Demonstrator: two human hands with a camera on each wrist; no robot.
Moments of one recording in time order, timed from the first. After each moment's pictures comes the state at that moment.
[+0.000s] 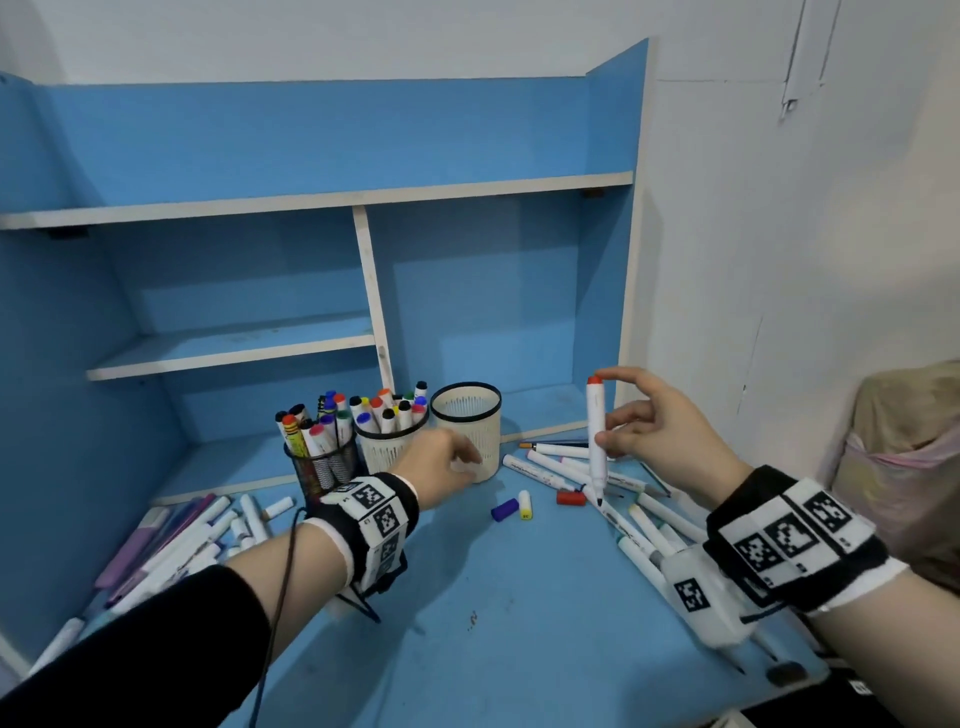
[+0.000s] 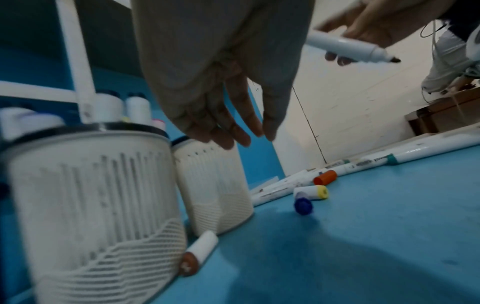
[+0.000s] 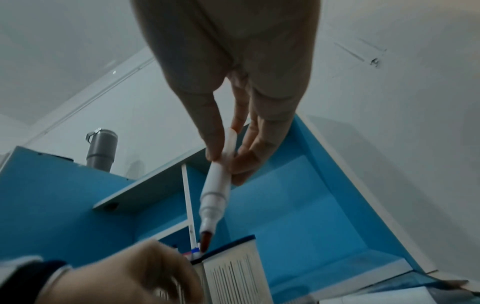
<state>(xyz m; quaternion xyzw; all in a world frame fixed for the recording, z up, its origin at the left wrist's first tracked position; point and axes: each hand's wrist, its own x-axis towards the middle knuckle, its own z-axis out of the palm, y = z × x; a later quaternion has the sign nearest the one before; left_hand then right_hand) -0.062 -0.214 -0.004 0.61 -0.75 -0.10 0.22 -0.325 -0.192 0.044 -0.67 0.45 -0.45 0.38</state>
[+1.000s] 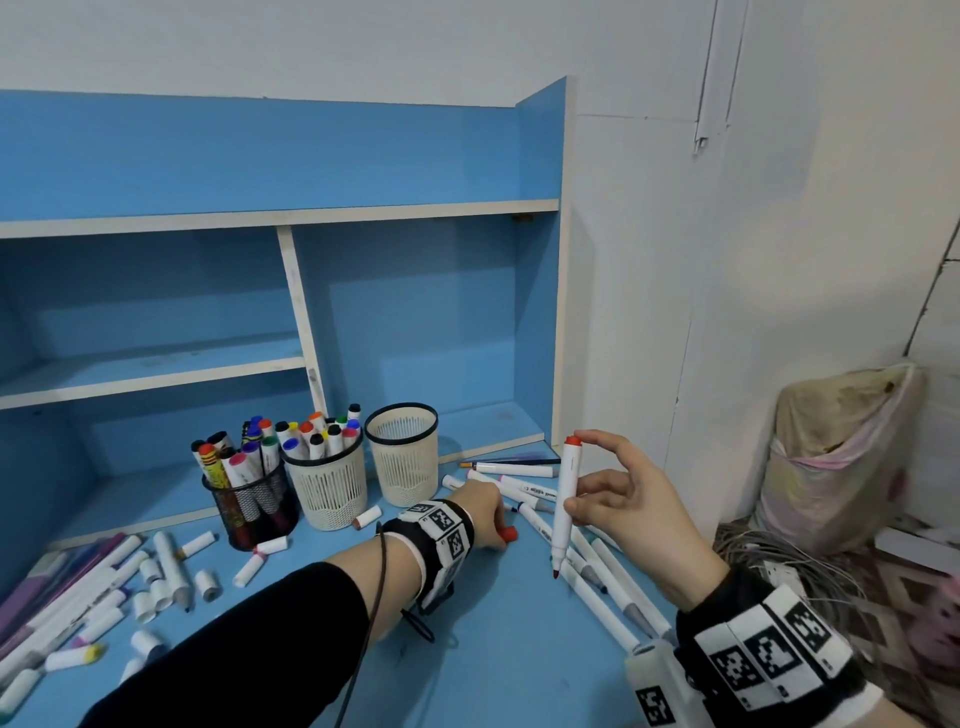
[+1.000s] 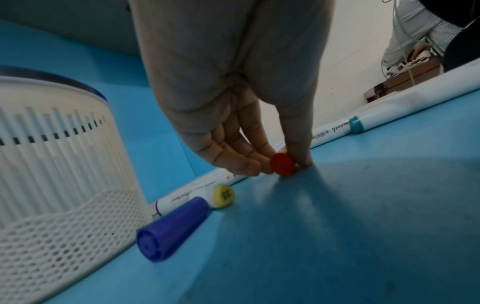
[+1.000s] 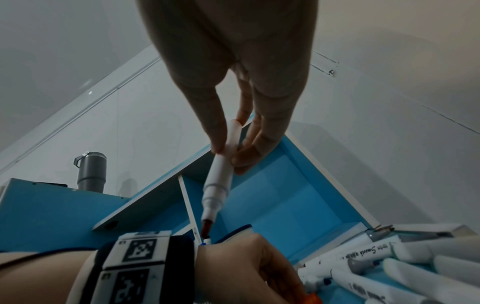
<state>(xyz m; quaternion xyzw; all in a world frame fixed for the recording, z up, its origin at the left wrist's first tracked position) -0.178 -0.254 -0.038 0.59 -0.80 -0.13 -0.02 -0.355 -0.144 0.016 -0.58 0.43 -0.52 0.45</state>
